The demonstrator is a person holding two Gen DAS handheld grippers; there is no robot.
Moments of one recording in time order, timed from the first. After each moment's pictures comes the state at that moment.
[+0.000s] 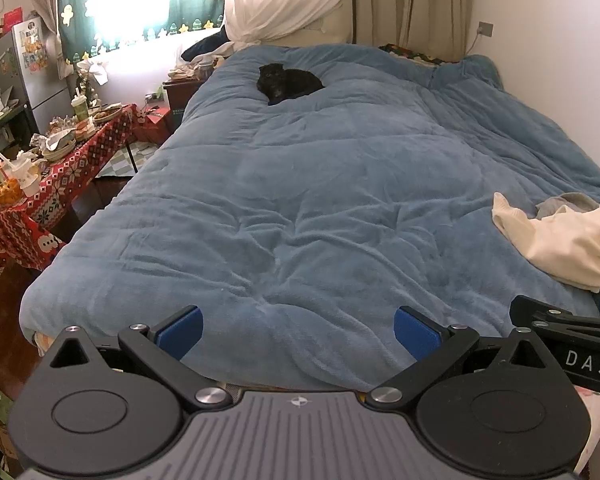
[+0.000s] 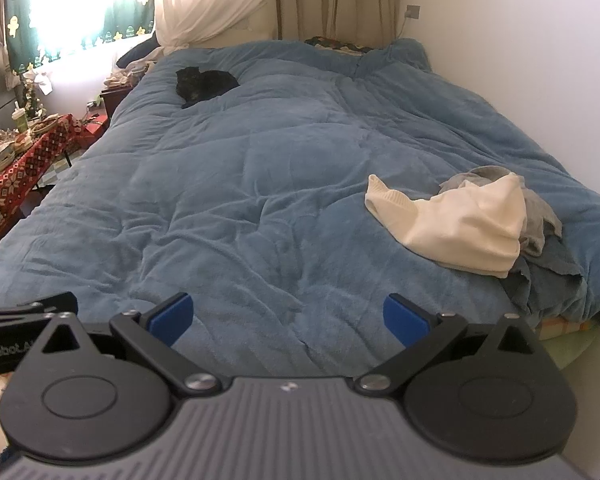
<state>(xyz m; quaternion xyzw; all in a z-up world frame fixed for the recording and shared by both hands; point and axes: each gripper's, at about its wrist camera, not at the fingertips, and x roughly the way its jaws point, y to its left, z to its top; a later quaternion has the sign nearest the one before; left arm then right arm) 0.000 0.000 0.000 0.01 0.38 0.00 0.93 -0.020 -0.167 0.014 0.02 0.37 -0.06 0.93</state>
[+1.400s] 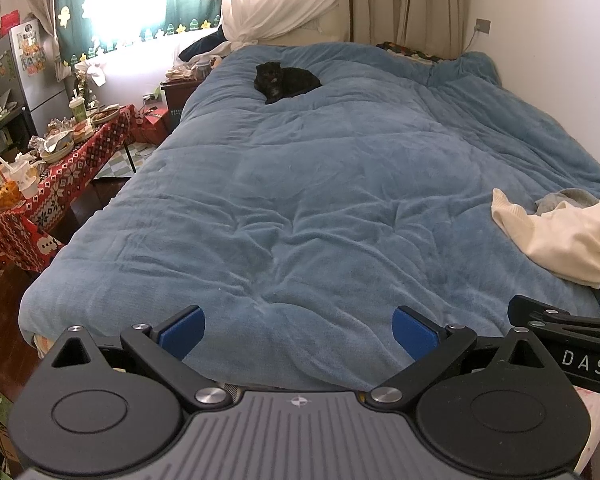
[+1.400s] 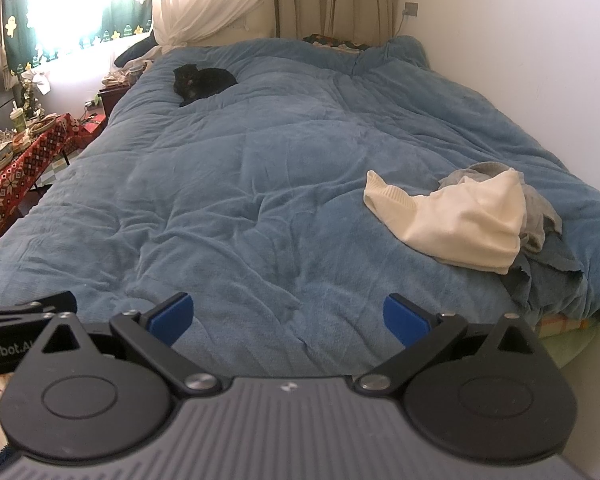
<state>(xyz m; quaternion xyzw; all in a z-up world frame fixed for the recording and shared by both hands) 0.001 -0.003 -0.001 0.01 0.38 0.00 0.92 -0.017 -0.170 0.007 0.02 0.37 -0.06 0.93</state>
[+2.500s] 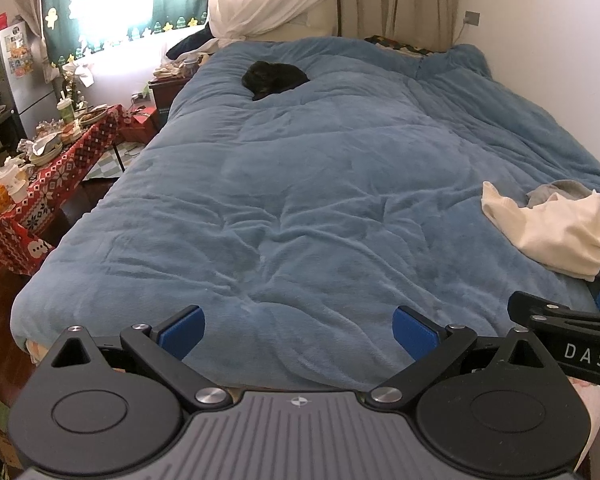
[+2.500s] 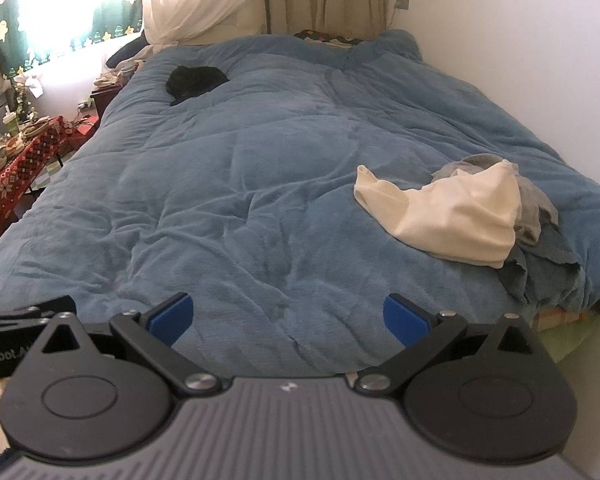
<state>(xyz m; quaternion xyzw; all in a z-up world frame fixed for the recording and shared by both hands) 0.007 -0.015 -0.004 0.02 0.39 -0.02 0.92 -0.014 -0.183 0.006 0.03 0.37 -0.08 0.92</state>
